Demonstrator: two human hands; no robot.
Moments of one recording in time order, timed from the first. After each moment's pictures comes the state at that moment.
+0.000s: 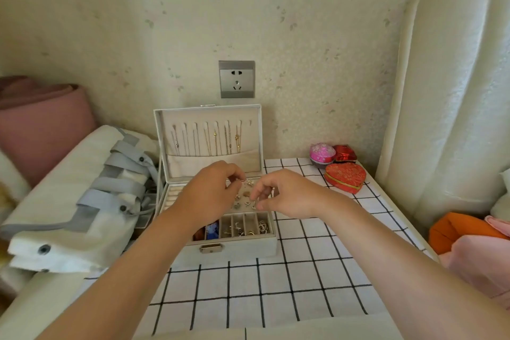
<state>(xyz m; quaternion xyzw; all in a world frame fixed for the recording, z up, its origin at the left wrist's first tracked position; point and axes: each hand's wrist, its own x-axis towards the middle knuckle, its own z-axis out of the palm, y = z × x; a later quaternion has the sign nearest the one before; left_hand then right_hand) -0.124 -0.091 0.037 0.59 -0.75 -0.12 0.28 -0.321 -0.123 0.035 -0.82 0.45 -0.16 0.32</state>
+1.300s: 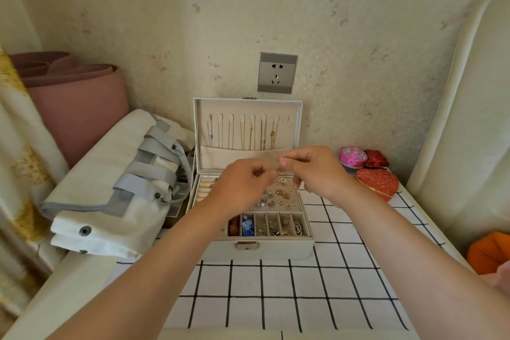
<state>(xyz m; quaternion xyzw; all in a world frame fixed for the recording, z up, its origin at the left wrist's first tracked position) -0.104 -0.096 0.036 0.58 -0.66 -0.29 0.37 -0.278 -0.138 0.050 -0.69 0.49 -0.37 0.39</state>
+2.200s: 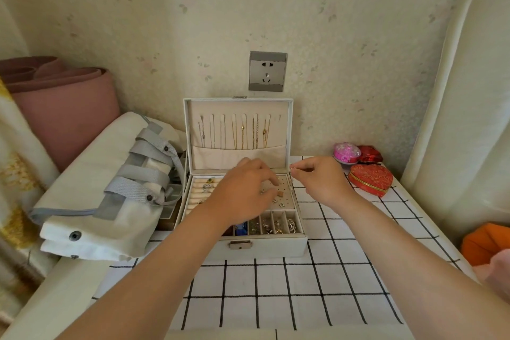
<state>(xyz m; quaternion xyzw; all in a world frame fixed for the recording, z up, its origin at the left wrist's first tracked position) -0.111 -0.110 0.011 0.53 -0.80 -0.09 0.26 -0.304 -0.159 0.008 -0.67 0.58 -0.37 0.28</state>
